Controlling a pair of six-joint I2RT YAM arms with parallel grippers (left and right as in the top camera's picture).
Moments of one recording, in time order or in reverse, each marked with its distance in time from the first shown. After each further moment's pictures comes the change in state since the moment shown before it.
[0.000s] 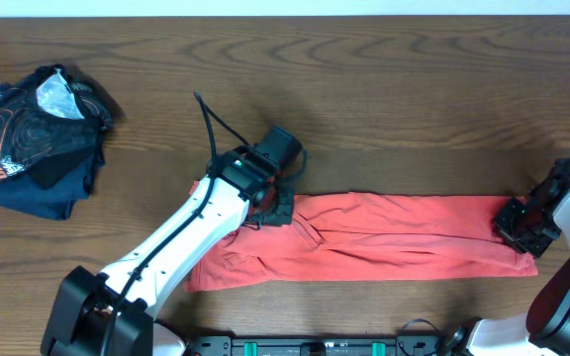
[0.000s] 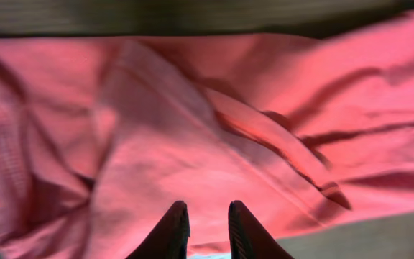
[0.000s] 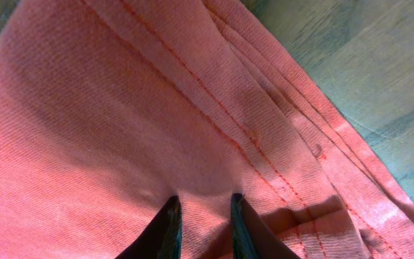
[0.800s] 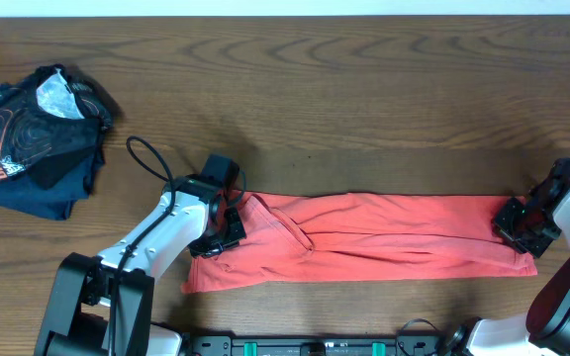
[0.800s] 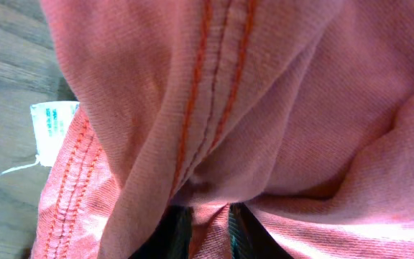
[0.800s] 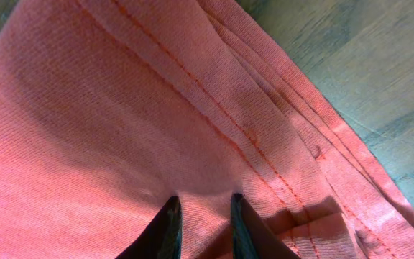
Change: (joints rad) left arm 0.277 0.001 -0.352 0.145 0.011 -0.194; right arm 0.000 0.000 0.000 -0.001 0.000 0.000
